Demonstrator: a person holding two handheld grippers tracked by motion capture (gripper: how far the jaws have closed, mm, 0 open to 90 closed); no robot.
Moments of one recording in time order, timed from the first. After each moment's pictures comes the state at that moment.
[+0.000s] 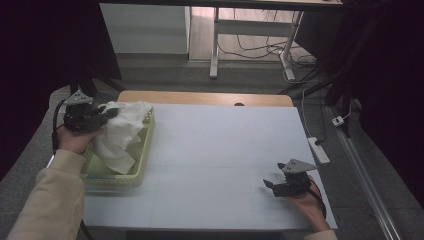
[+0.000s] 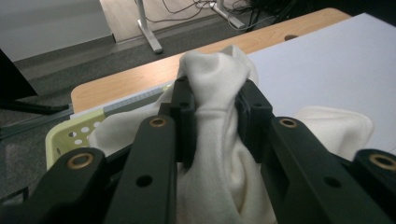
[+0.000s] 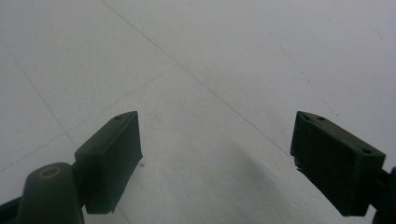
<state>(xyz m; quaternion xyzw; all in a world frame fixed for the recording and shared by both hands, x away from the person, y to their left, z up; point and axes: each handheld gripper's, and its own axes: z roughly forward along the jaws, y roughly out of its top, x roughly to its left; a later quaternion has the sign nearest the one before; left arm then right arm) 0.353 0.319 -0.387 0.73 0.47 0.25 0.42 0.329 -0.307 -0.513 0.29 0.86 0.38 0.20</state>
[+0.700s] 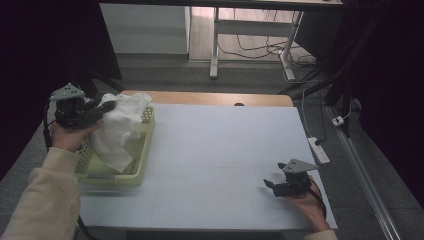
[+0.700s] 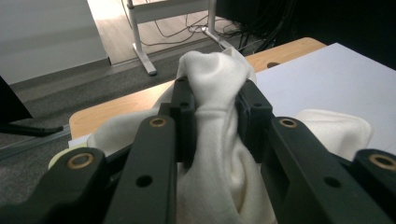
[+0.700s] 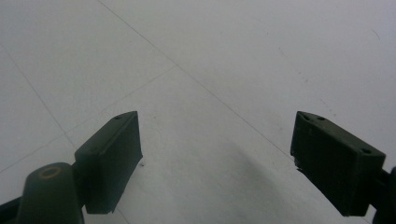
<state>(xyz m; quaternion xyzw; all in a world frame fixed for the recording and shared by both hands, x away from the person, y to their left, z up) 0.339 0.316 -0.355 0.71 0.45 0.26 0.46 0.329 -0.308 -0.513 0.29 0.85 0.38 0.20</state>
